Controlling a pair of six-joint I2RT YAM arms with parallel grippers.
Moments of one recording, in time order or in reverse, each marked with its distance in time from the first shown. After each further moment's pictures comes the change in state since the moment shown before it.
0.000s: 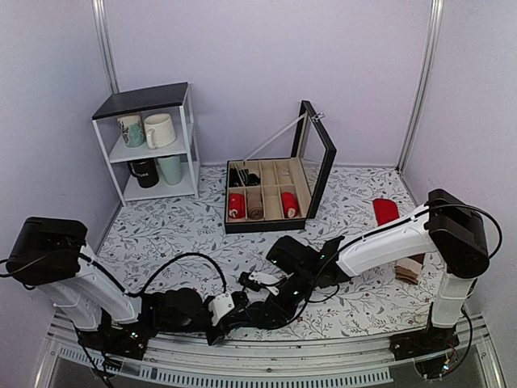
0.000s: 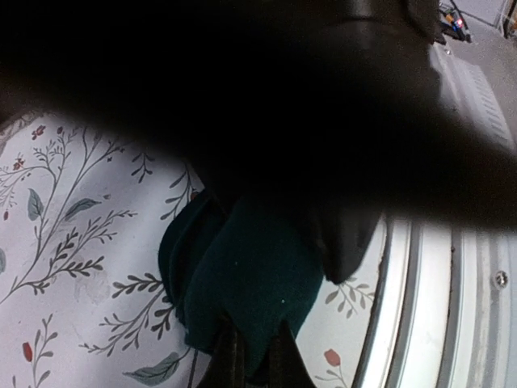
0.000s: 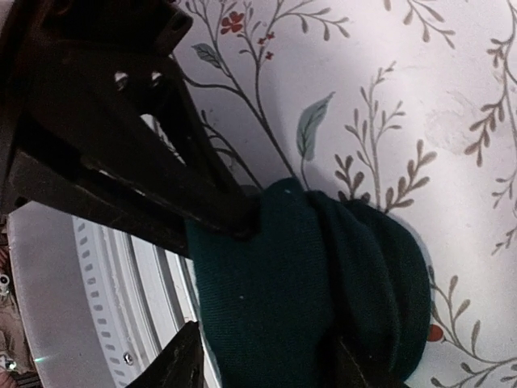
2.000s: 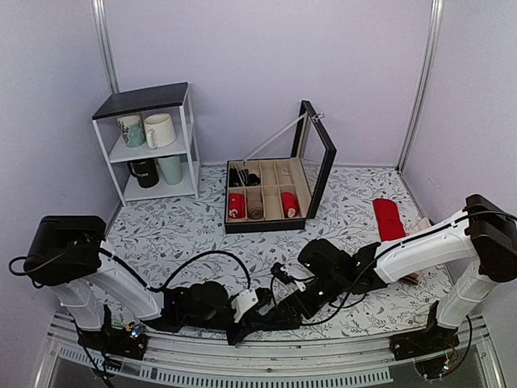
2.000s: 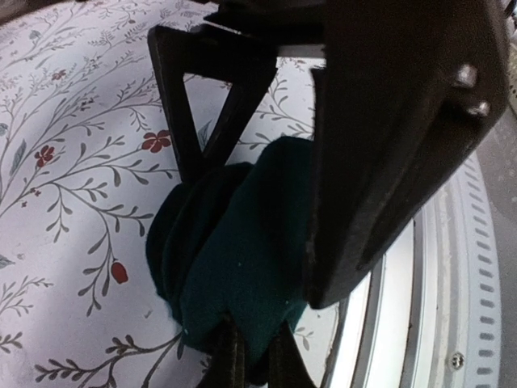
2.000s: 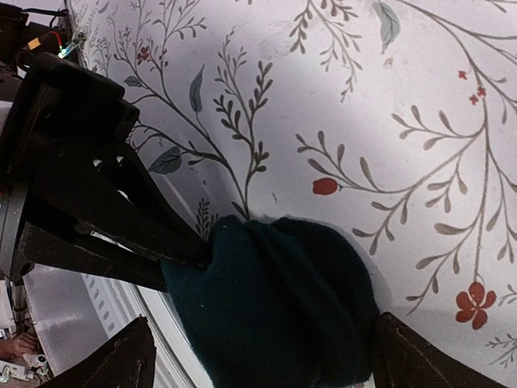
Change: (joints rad) left arm 0.030 0.137 0.200 -0.107 0.164 -0.126; right arm -0.027 -0.251 -0.278 0.135 0.122 0.322
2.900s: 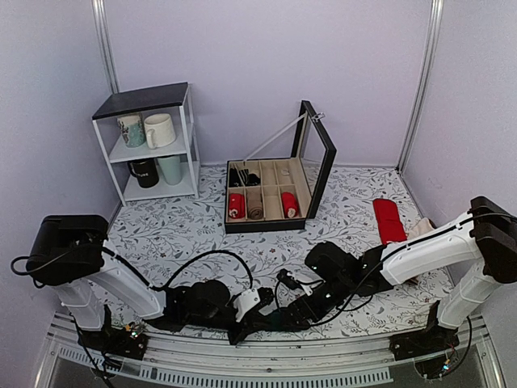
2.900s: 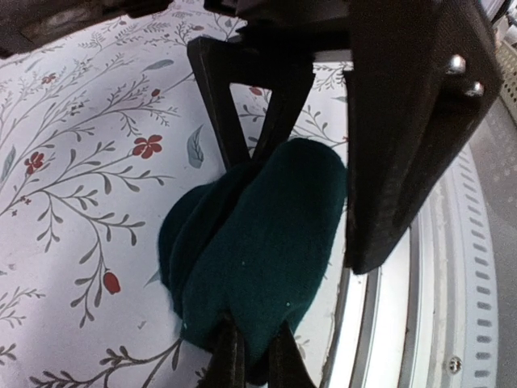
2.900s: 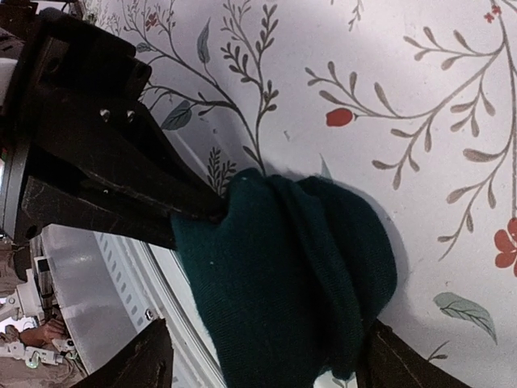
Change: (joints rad) left arm 0.012 0.016 0.019 -0.005 0.034 0.006; right arm -0.003 -0.044 -0.060 -0.012 -0.085 0.057
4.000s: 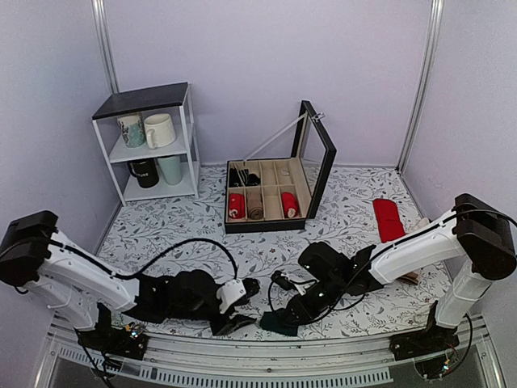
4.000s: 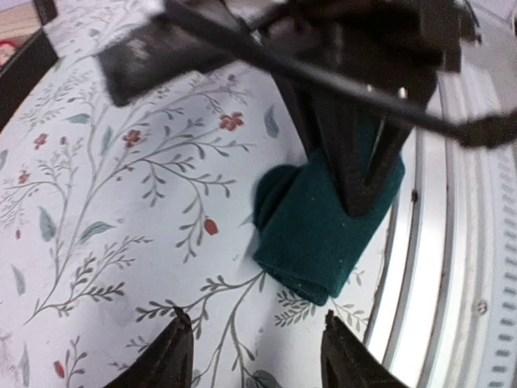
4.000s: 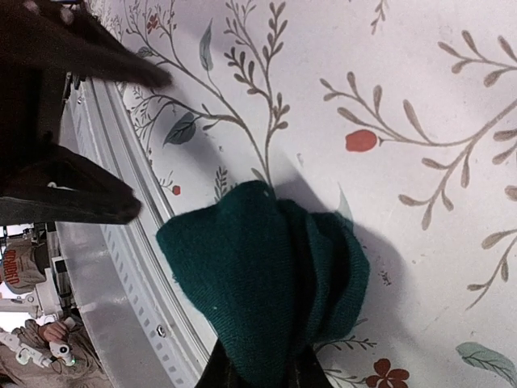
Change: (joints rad) left arm 0.009 -0.243 -0.010 -0.317 -0.136 0.096; right arm -0.016 0.096 0.035 0.056 -0.069 0.020
